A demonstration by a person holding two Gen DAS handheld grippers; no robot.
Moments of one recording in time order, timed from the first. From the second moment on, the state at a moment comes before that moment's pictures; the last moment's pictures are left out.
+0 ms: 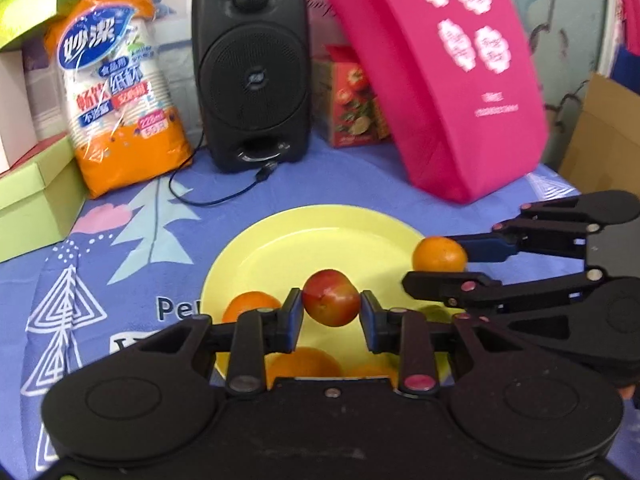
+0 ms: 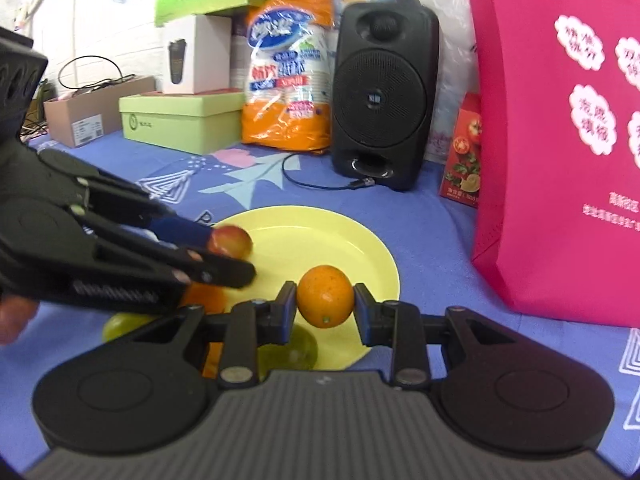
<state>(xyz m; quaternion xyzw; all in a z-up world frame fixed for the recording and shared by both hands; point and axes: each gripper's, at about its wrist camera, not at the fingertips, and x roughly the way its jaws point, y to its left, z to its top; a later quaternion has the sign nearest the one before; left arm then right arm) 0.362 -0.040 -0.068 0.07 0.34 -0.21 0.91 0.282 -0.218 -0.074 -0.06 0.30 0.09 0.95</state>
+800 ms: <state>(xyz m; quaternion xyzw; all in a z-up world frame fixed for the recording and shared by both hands) 0.239 0.026 -0.051 0.03 0.30 -0.19 0.93 0.185 -0.232 -0.076 -0.04 0.29 0.12 0.95</state>
